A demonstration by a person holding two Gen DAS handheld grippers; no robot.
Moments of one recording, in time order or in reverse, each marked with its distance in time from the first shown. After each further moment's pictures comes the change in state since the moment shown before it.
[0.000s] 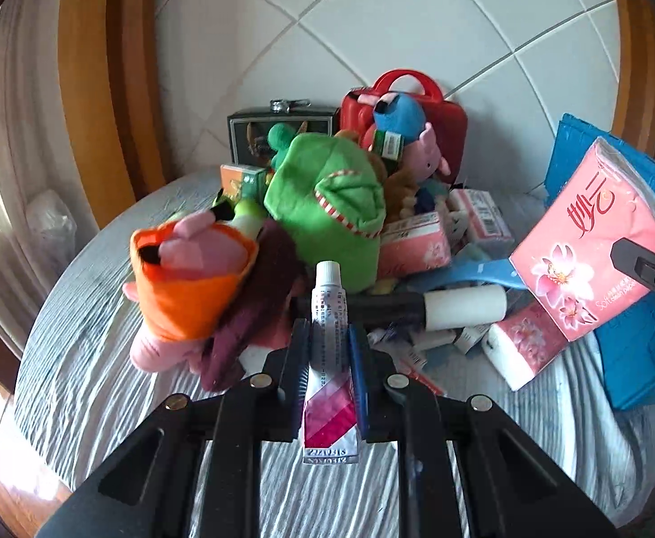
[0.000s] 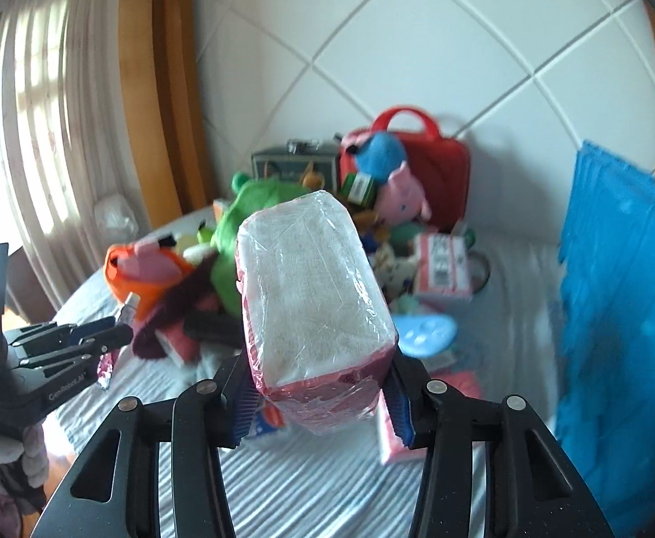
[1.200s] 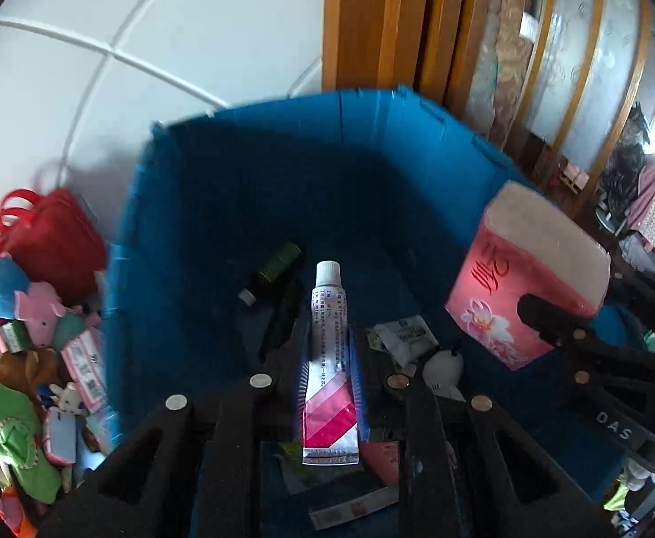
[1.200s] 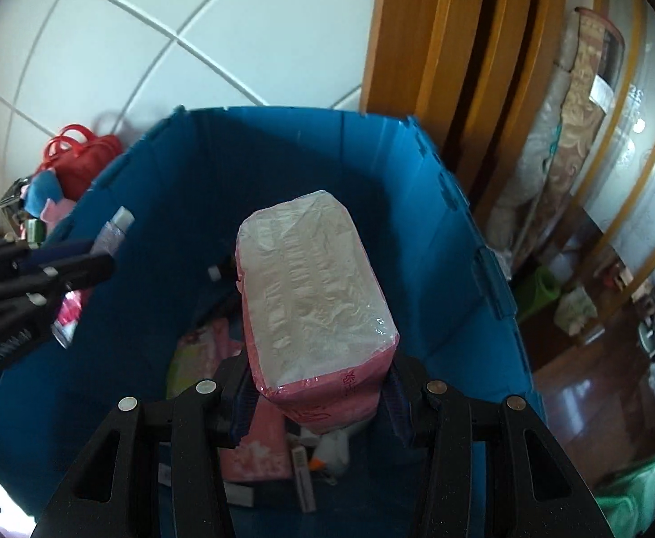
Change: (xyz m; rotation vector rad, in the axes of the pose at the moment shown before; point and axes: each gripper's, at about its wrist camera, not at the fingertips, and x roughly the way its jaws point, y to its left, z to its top) left arm 0.022 -0.533 0.181 0.470 0.287 -0.489; right arm -0.145 -0.408 0.052 0.306 0.376 -0.524
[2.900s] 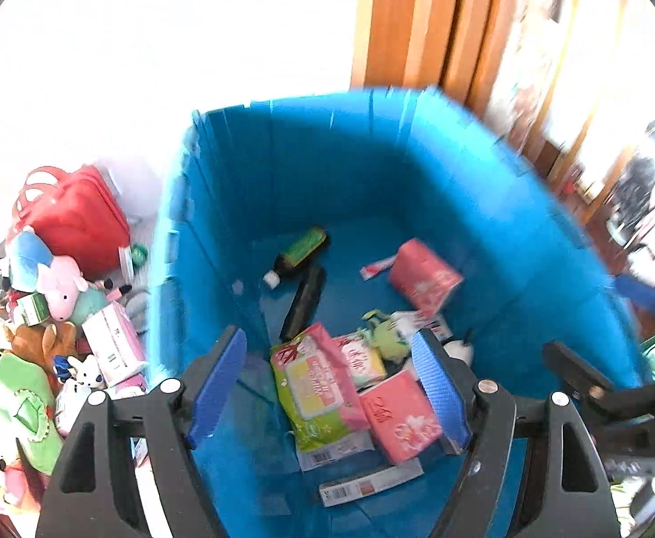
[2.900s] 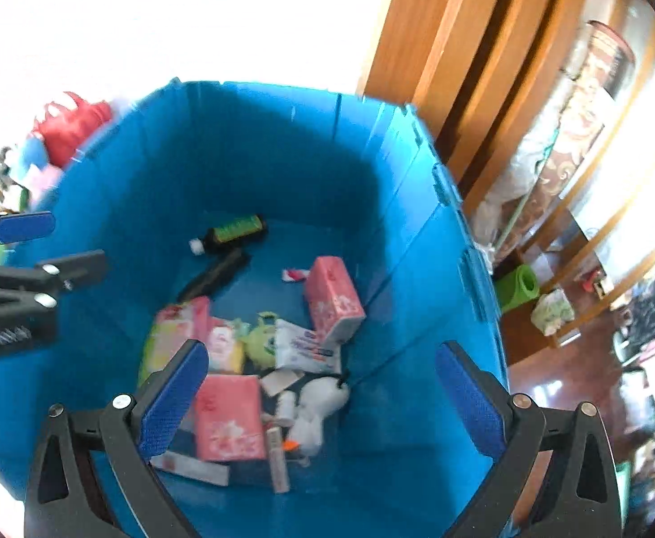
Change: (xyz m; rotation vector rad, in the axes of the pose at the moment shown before) left arm -0.061 0.024 -0.032 -0.056 -0.053 0.034; right arm -0.030 0.009 -0.022 -0.054 -0.001 -0.067
